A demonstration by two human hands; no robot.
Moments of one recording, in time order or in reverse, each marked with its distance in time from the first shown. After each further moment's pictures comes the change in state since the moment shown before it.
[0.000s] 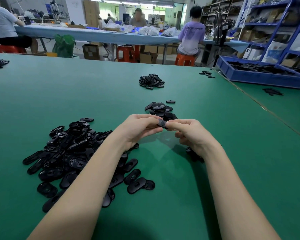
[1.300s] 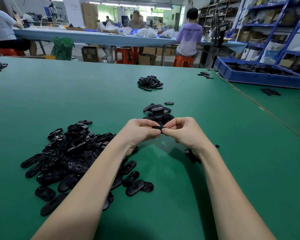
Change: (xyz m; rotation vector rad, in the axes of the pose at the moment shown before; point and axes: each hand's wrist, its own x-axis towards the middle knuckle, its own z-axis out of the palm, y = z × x) left_hand -0.001 -0.012 0.001 0.232 0.072 0.065; right_hand 0.002 0.000 0.006 -0.249 0.087 -0.188
